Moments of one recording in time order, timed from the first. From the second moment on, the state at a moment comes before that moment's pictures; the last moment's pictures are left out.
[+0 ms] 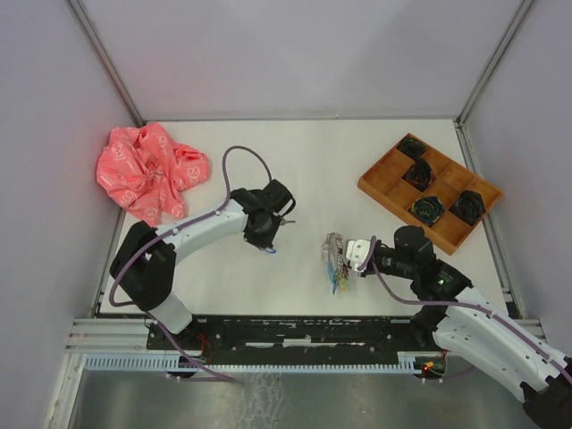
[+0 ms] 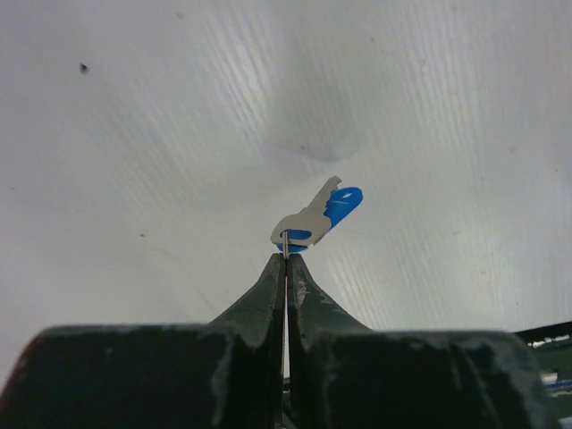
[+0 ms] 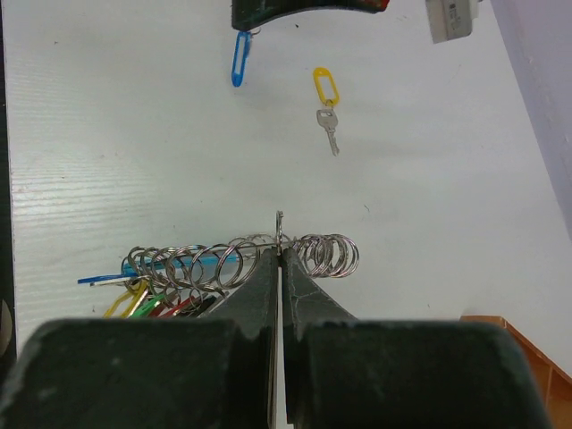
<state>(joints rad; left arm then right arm) -0.71 1.63 1.17 -0.83 -0.17 -0.29 0.67 0.65 0.45 -0.20 -0.46 -0.69</state>
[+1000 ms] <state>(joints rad) -0.69 1.48 0.92 -0.58 0.06 -0.53 0.71 0.64 0.45 -0.23 -0.47 -0.71</state>
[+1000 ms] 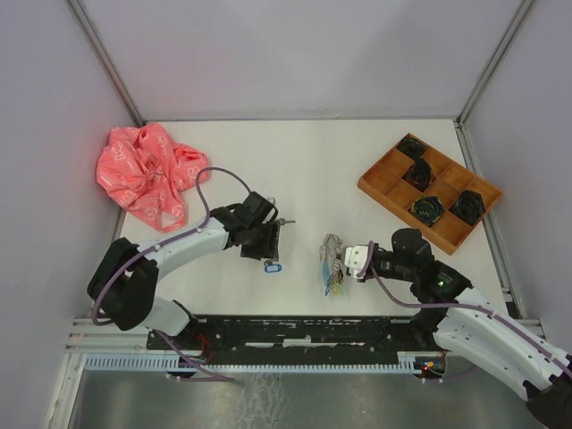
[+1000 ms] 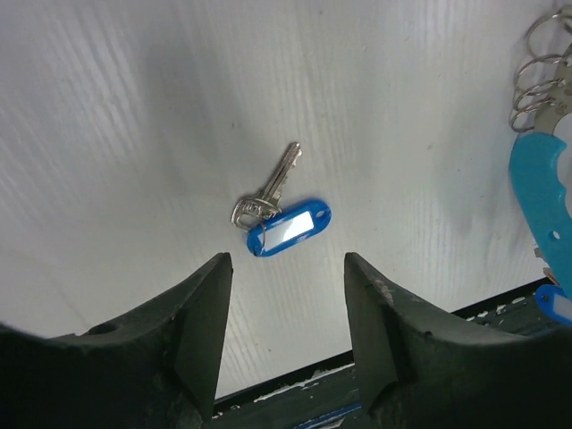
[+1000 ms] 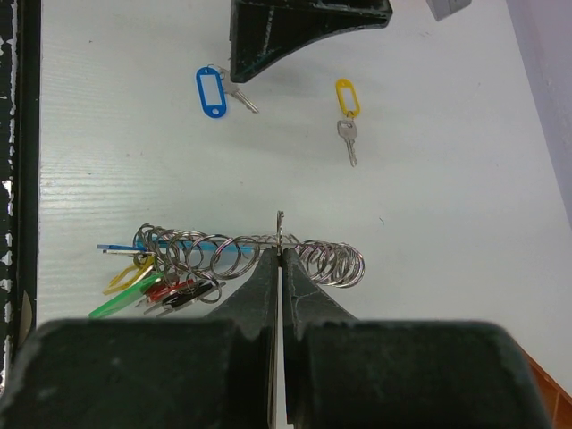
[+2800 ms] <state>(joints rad) -0.78 1.49 0.96 -0.68 -0.07 -0.51 0.73 0.65 0.45 -0.25 -0.50 -0.71</state>
